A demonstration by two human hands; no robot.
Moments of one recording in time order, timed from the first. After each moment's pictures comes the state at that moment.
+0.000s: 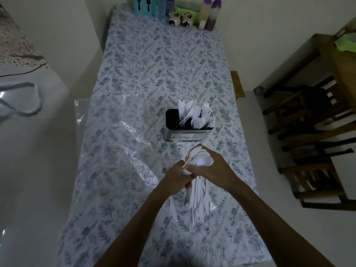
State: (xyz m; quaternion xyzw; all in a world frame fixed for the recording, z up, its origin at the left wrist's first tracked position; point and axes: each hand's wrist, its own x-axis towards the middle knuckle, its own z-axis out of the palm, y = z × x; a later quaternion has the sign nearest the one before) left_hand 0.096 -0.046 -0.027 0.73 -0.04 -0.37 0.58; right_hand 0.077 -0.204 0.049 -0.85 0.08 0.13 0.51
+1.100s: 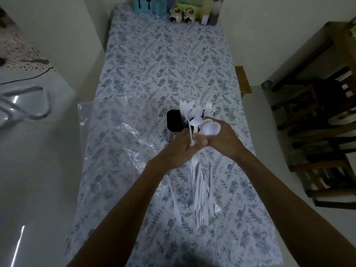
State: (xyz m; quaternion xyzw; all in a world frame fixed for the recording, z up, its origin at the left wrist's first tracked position) left_hand 0.178 -0.060 0.024 0.76 -0.30 -0.20 0.53; right_hand 0.157 -0.233 0.071 -0.83 0.09 0.10 0.54
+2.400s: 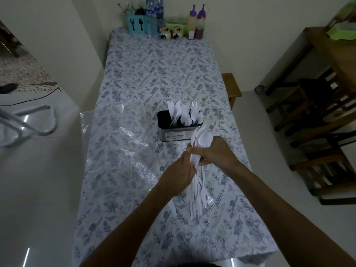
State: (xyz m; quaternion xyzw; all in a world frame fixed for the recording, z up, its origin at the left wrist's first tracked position) left_hand 0.063 -0.070 0.011 0.87 -0.30 -0.09 0.39; right_hand 0.068 -0.233 0.085 -0.75 0.22 0.12 0.62
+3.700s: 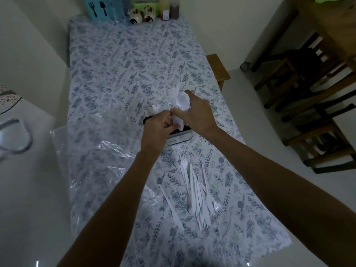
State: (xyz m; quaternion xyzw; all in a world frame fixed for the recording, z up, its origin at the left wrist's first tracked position) left_hand 0.240 -0.087 0.008 0.84 -0.22 -0.04 0.49; right_hand 0.219 -0.244 0.043 -0.91 0.11 -0.14 0.37
